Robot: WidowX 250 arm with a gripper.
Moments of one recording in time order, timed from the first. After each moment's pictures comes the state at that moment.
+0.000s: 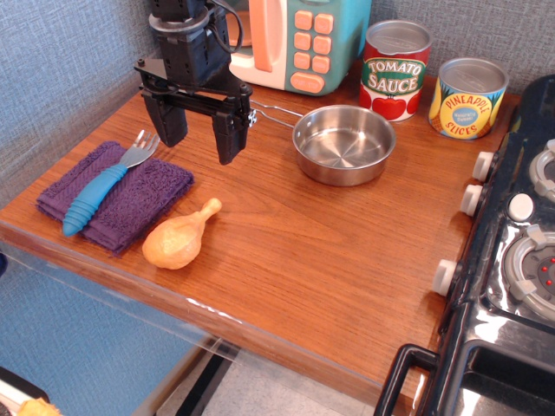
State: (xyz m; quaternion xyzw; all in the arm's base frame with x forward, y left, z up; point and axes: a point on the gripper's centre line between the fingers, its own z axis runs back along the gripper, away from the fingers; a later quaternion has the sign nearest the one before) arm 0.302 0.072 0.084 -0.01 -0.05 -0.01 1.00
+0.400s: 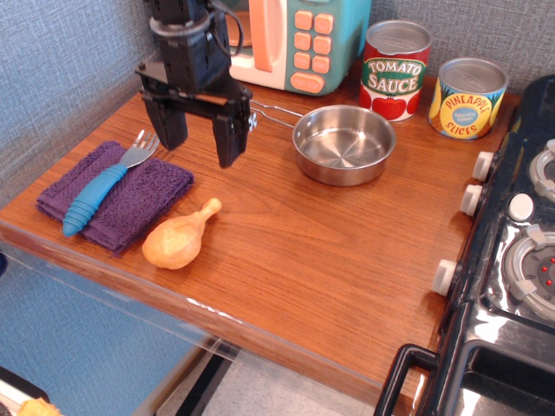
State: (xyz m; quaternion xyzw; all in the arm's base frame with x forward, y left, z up) arm 0.299 0.071 0.075 -0.01 -0.03 -0.01 1.00
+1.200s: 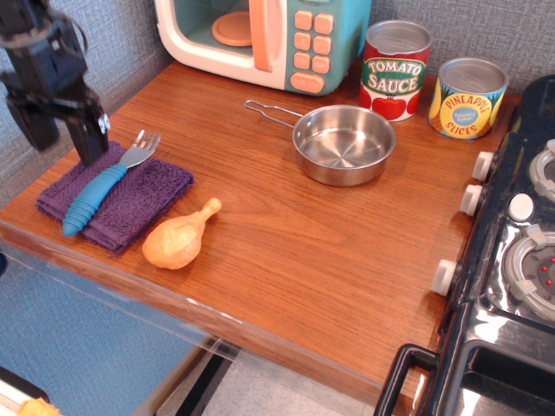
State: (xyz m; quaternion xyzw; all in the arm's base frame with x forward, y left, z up) arm 0.261 0.190 0.057 0.00 -0.03 0.01 1.00
